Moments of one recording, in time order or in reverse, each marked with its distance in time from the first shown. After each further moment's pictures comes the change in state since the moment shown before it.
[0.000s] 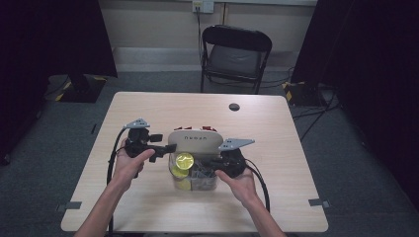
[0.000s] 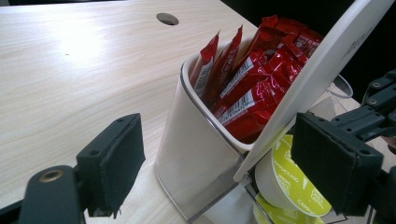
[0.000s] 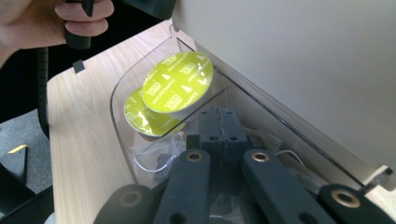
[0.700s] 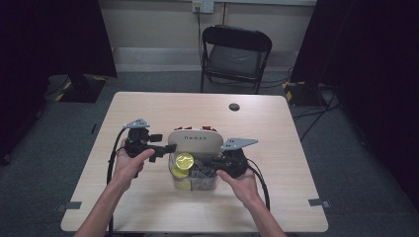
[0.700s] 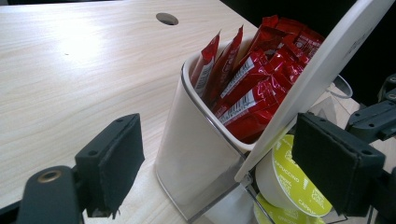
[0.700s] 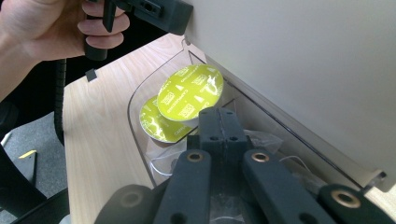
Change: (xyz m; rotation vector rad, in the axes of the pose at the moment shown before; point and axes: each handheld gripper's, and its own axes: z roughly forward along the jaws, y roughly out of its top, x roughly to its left) left arm 0.001 0.000 0.001 -0.005 -0.004 -0.008; right arm 0.004 0.003 -0.009 -0.030 0.025 0.007
